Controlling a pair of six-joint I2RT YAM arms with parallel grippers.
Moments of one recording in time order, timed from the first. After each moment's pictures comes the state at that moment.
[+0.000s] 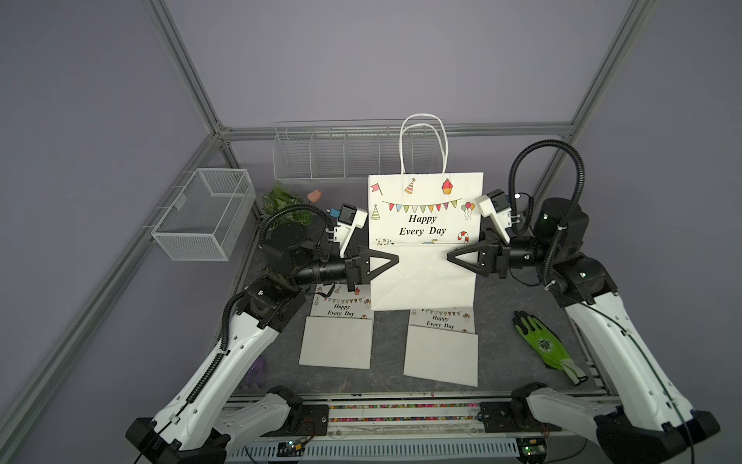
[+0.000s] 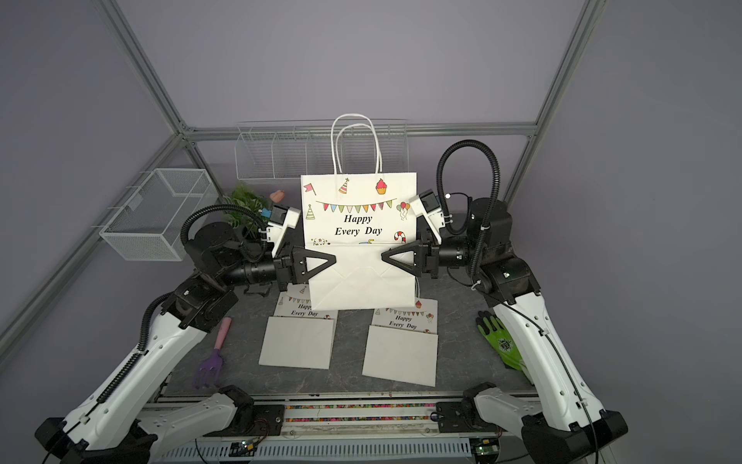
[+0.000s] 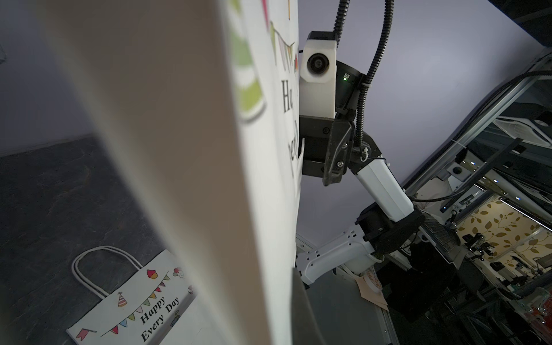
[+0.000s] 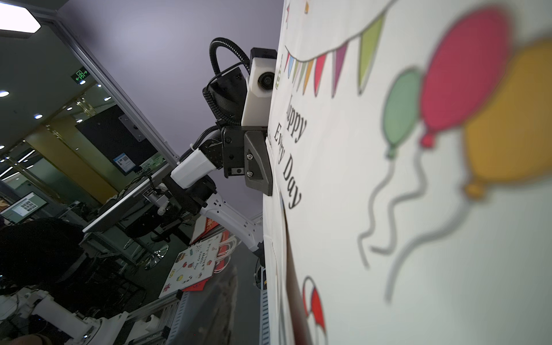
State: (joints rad) left arm -0.58 1.08 1.26 -0.19 0.91 -0.53; right arm 0.35 1.17 1.43 -0.46 -1.21 0.32
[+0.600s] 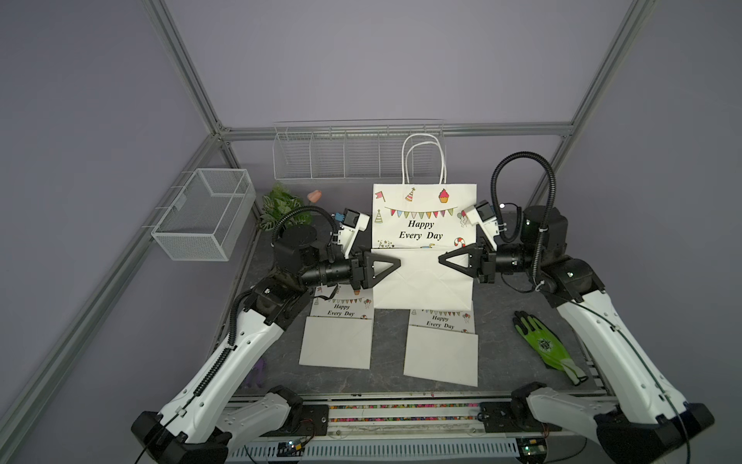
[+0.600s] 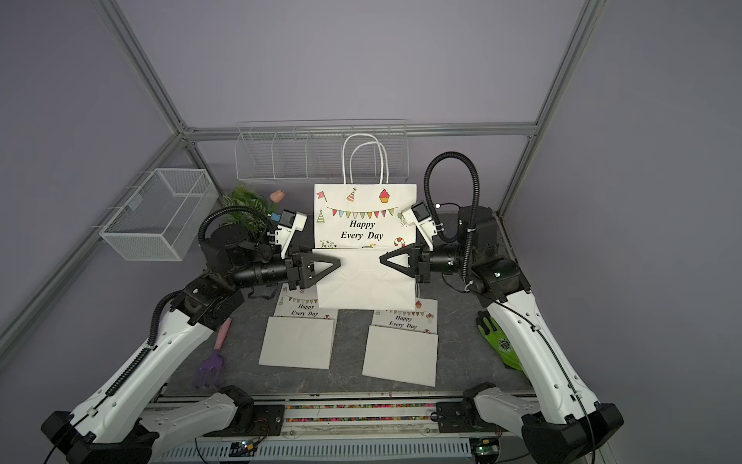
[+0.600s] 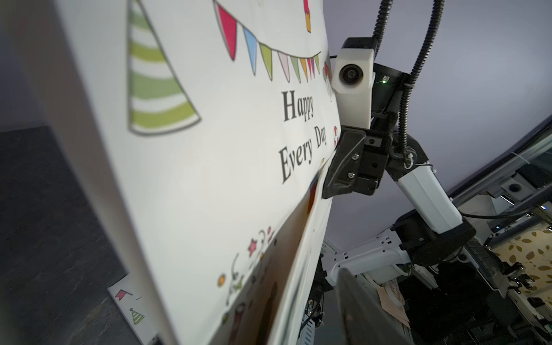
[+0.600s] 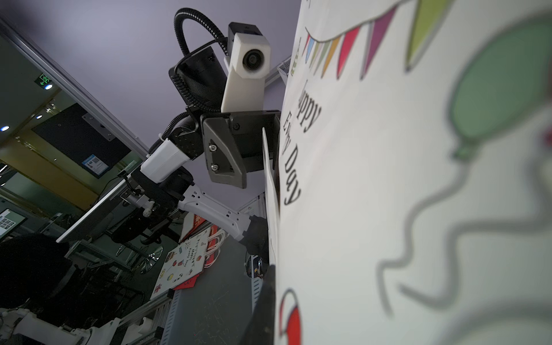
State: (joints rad) left arm -0.57 1.09 1.22 -0.31 0.76 -0.46; right arm 0.36 1.18 1.36 -0.54 -1.11 0.25
